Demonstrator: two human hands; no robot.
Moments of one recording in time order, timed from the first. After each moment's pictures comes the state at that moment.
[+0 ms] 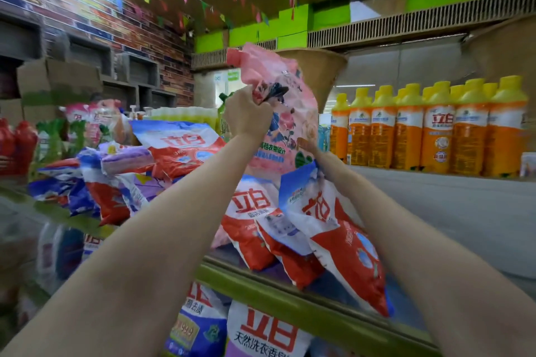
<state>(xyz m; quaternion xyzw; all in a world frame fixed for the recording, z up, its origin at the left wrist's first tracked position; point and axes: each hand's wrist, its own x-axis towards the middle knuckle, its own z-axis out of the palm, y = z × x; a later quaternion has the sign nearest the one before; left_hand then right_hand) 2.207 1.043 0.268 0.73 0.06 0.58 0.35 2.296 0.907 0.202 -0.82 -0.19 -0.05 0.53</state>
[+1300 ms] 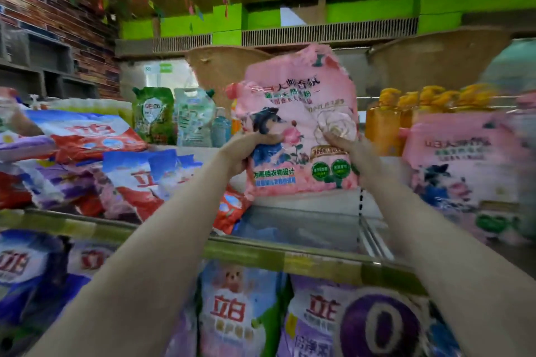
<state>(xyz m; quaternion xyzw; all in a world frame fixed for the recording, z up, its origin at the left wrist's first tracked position) 2.132 0.831 0.212 0.68 -0.19 0.08 0.70 2.150 0.608 0.197 -0.61 -0.20 -0.16 0.75</state>
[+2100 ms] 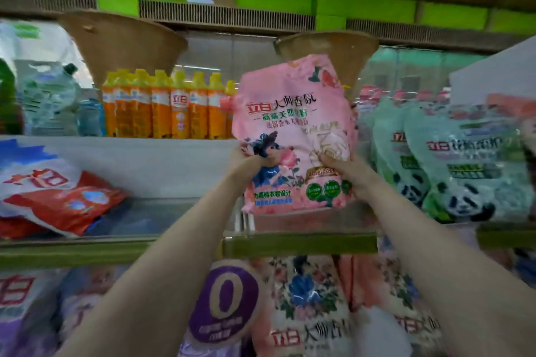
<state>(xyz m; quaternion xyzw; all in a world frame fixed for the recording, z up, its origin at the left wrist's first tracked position) 2.102 0.591 0.163 0.67 -0.19 0.05 0.72 2.084 0.363 0.146 -0.72 -0.07 -0.22 0.66</state>
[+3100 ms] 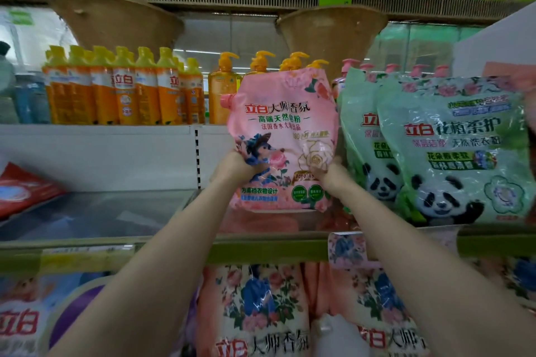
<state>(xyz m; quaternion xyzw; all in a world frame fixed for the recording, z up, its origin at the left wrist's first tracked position) 2.177 0.468 0.130 0.87 -0.13 0.10 0.47 2.121 0.275 0.117 -0.87 0.10 -0.21 0.43</state>
